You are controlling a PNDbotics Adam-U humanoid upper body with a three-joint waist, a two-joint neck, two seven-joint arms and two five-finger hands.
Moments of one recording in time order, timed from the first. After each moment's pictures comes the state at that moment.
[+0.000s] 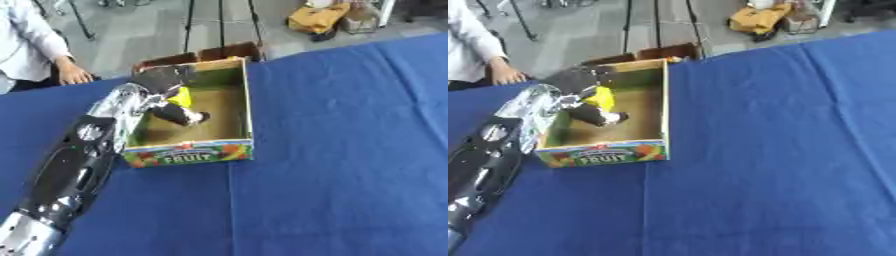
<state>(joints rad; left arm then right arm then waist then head) -1.09 0.42 -0.13 -1.04 -1.22 -0.13 -0.22 -0.39 -0.44 -0.28 -1.98 0.38 -0.66 -0.24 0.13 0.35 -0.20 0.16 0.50</state>
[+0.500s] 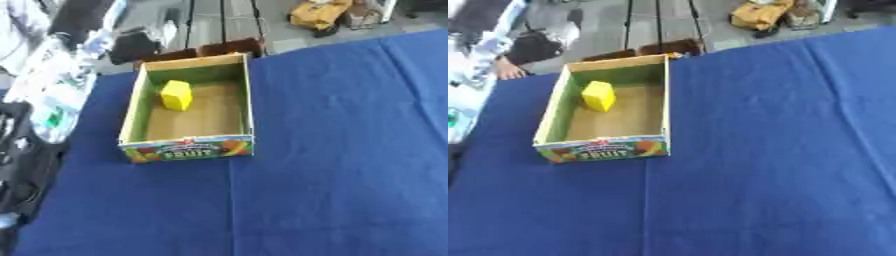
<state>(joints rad) -0.85 0.50 -0.04 -1.73 -0.64 0.11 0.02 -0.37 -0.44 -0.31 -1.98 0.39 -0.64 -0.27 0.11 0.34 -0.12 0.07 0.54</state>
